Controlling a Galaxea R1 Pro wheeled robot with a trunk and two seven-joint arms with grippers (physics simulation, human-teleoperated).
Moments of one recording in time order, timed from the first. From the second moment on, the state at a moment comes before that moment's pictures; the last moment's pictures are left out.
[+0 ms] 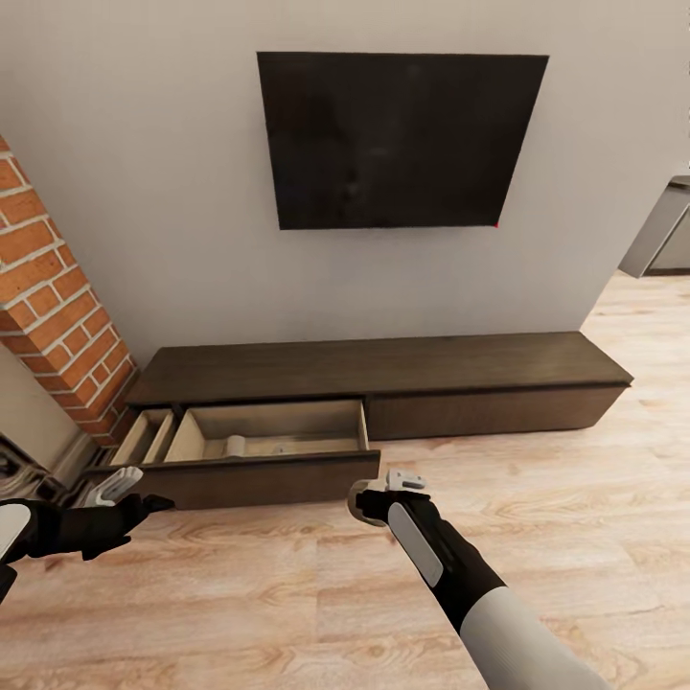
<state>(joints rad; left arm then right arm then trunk) -0.37 0.50 0.09 -1.38 1.46 1.04 0.56 -0.66 0.13 0.40 -0.86 -0.64 0.55 -0.44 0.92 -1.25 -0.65</state>
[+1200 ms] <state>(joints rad) -0.37 0.50 0.09 -1.38 1.47 1.04 0.56 -0.65 0.13 0.48 -0.86 -0.64 0.54 -0.44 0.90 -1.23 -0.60</state>
